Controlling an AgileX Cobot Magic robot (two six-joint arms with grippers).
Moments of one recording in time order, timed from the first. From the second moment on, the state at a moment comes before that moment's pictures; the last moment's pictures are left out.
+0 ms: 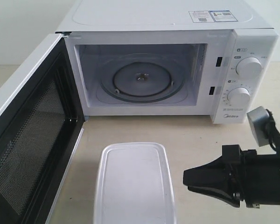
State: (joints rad) left arm 0.10 0.00 0.00 0.07 0.31 -0.19; right arm 0.10 1.49 -0.27 -1.40 -1.04 1.80
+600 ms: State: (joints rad) left arm 0.10 0.00 0.00 0.07 0.31 -0.19; right arm 0.16 1.86 -0.47 -1.39 -1.04 1.68
